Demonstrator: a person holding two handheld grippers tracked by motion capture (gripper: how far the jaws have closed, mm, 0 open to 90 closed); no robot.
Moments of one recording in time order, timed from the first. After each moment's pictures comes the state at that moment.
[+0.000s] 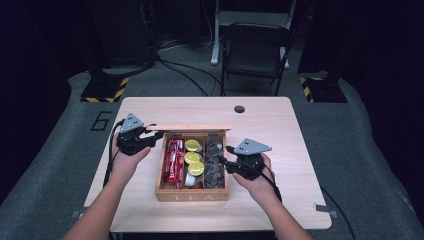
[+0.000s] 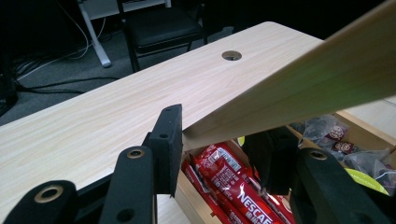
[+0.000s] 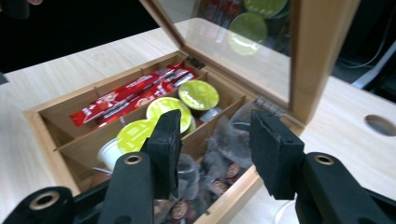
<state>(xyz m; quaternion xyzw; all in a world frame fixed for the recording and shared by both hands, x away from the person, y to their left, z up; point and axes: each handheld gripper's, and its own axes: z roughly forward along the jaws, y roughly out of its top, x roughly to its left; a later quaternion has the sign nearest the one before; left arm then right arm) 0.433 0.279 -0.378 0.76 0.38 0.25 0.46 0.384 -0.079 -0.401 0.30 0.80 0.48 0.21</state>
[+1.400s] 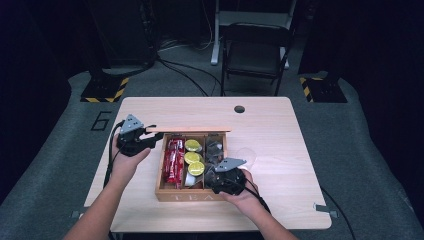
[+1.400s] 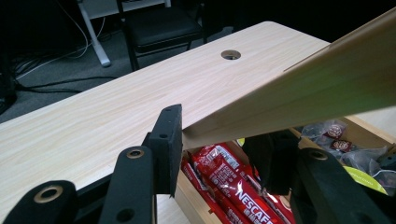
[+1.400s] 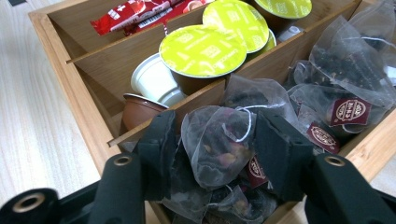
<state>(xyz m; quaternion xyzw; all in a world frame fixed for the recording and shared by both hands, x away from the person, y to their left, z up) 0.431 0.279 -0.379 0.76 0.37 0.25 0.47 0.381 -0.042 -0.474 0.28 0.86 0.42 0.12</state>
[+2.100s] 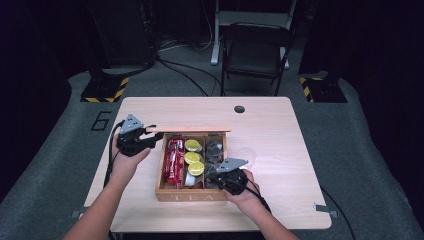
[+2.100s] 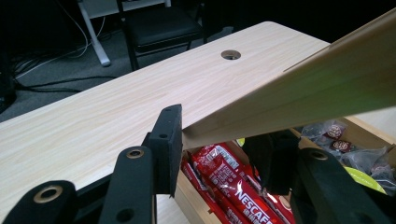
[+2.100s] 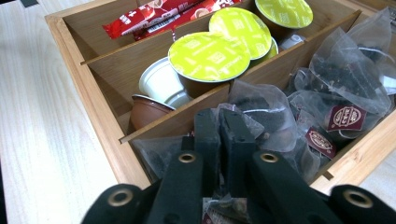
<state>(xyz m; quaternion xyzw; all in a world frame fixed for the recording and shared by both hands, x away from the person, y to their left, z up) 0.431 0.279 -0.379 0.76 0.38 0.25 0.46 0.377 -0.046 -0.468 0.27 0.86 0.43 0.12</state>
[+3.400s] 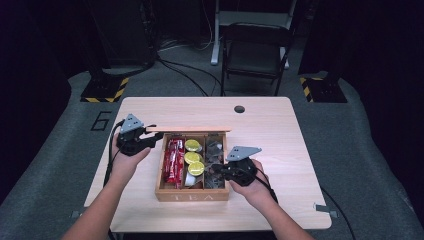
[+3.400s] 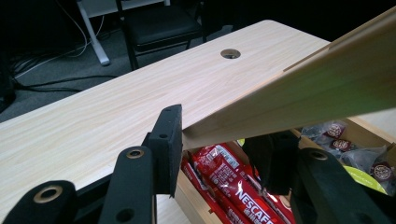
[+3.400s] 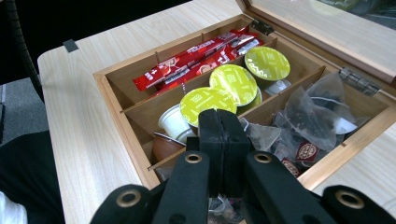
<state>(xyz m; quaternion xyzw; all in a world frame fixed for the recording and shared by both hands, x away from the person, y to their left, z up) 0.432 0.279 -0.378 0.76 0.38 0.25 0.46 0.379 -0.065 -0.413 0.25 0.84 0.46 0.10</state>
